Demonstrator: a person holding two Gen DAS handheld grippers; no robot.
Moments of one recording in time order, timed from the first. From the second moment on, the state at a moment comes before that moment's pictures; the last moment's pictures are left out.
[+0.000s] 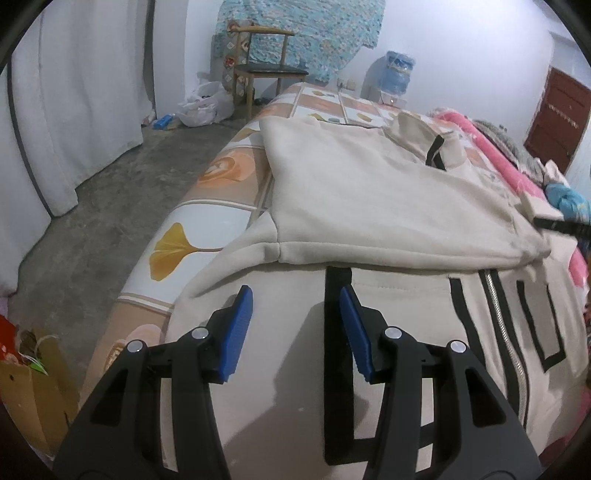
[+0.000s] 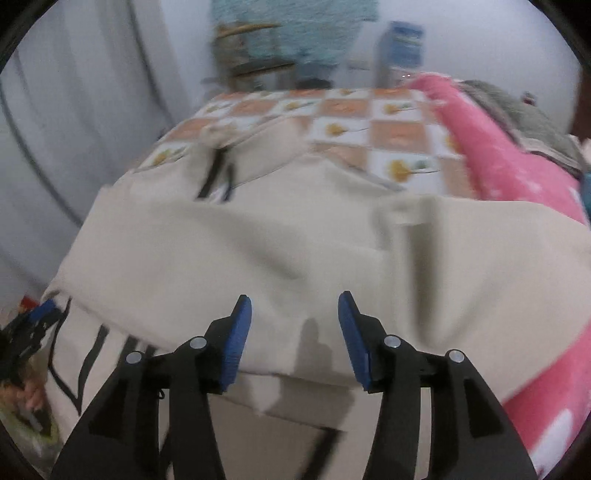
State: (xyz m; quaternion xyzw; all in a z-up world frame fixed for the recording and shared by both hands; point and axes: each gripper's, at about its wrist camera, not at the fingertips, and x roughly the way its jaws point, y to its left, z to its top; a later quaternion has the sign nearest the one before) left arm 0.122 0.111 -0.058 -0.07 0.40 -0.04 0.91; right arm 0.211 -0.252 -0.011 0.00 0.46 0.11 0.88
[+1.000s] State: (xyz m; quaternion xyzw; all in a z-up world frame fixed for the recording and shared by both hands) left arm 0.293 0.085 -0.052 -0.05 0.45 -0.04 0.89; right arm 0.246 -0.238 -0.043 -0.01 0.45 0.07 0.89
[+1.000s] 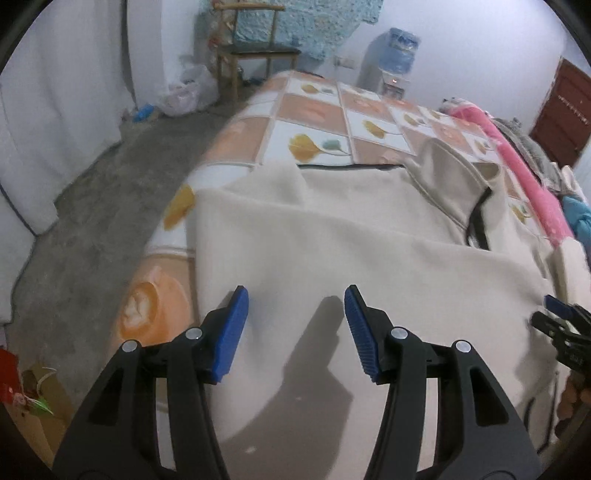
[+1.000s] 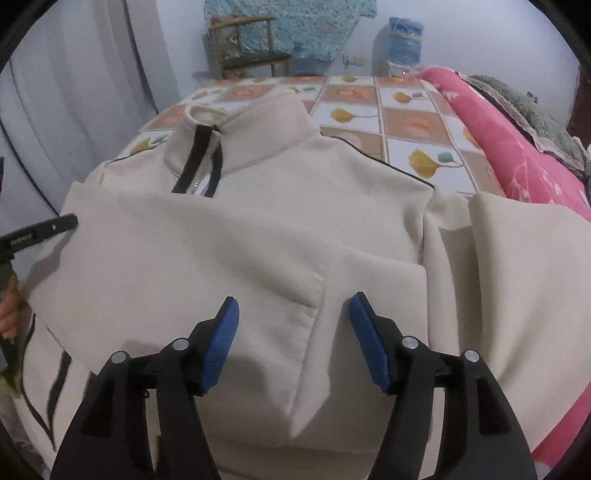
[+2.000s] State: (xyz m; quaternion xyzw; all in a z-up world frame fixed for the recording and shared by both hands) left arm 0.178 -0.001 -0.012 0.05 0.44 -0.07 0.90; right arm 0.143 -0.233 -0.016 -0.06 0.43 0.06 0.90
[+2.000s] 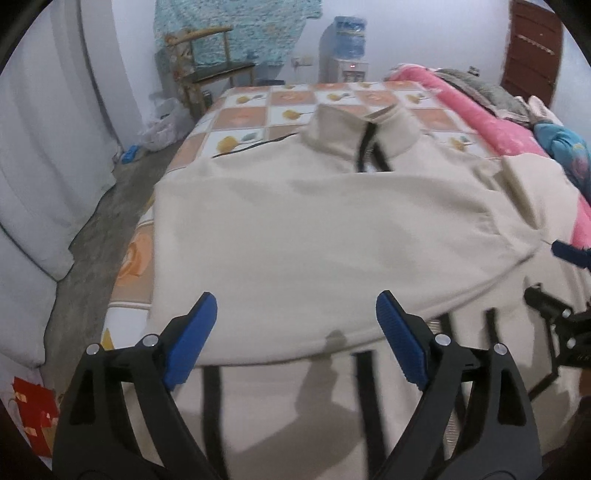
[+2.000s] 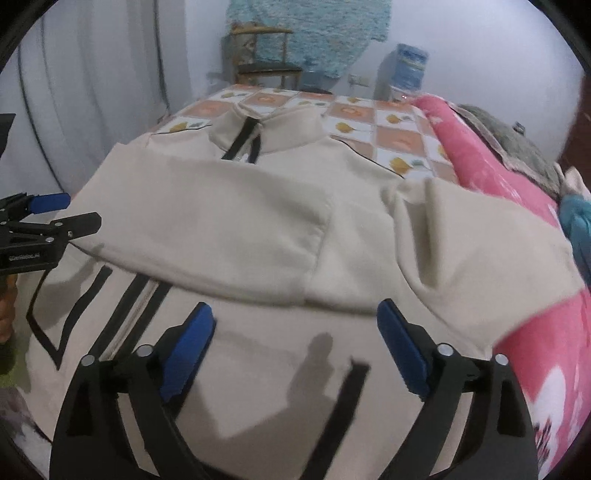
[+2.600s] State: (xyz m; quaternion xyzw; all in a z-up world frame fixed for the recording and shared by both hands) left arm 0.197 -0.072 -0.056 0.05 0.46 -0.09 0.88; right arm 0.121 -0.258 -0.057 -0.04 0.47 0.01 0.88
